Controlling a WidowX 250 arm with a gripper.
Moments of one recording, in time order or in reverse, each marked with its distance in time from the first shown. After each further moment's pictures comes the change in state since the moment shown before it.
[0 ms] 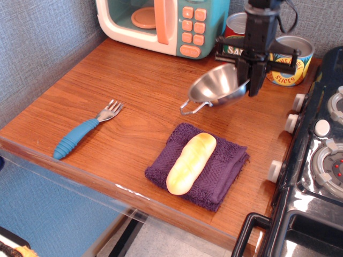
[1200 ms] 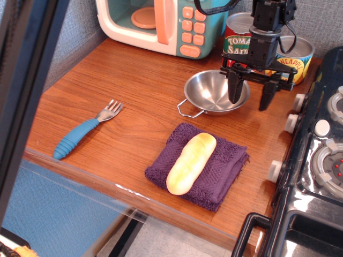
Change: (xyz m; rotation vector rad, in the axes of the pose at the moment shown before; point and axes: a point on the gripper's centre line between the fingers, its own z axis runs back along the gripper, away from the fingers) arm 0.019 -0.009 -0.030 0.018 0.061 -0.057
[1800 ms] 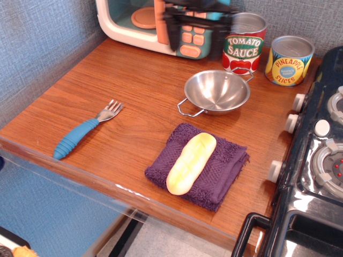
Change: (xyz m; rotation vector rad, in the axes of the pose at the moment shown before) arm -0.039 0.093 0.074 0.000 -0.125 0.025
